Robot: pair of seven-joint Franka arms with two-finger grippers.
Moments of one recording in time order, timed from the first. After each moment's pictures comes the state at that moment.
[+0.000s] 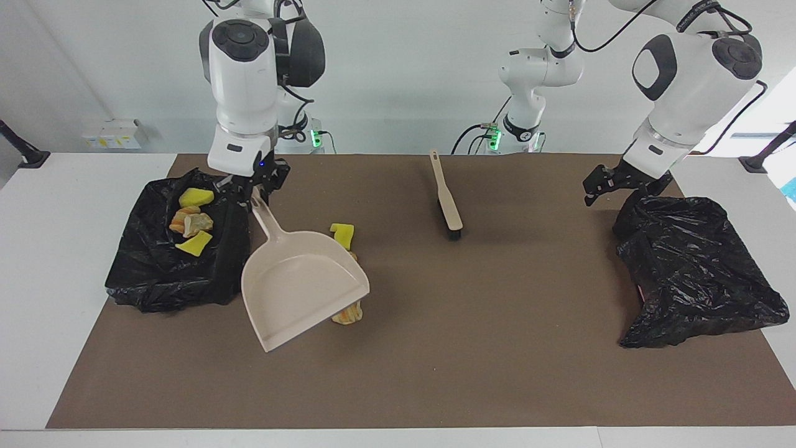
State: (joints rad) left arm -0.07 0.02 0.02 -1.74 -0.06 1.74 0.03; right arm 0.12 0.20 0.16 -1.49 -0.22 1.67 -0.25
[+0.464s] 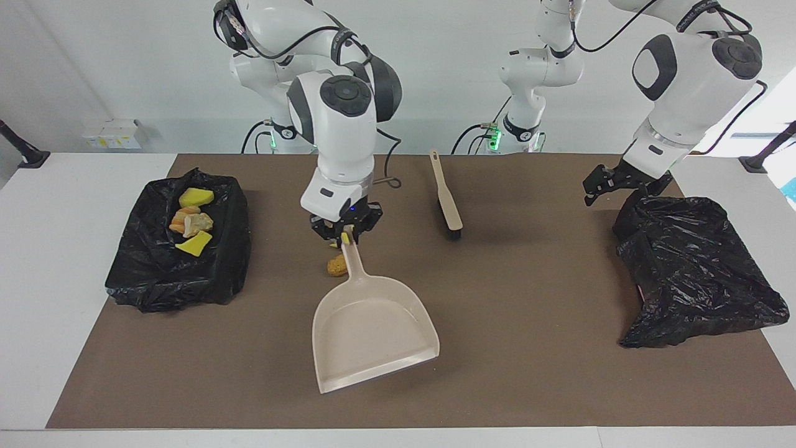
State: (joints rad) left arm -0.07 0.02 0.02 -1.74 -0.06 1.74 0.03; right arm 0.33 0.51 0.16 -1.19 -0.16 1.67 0.25
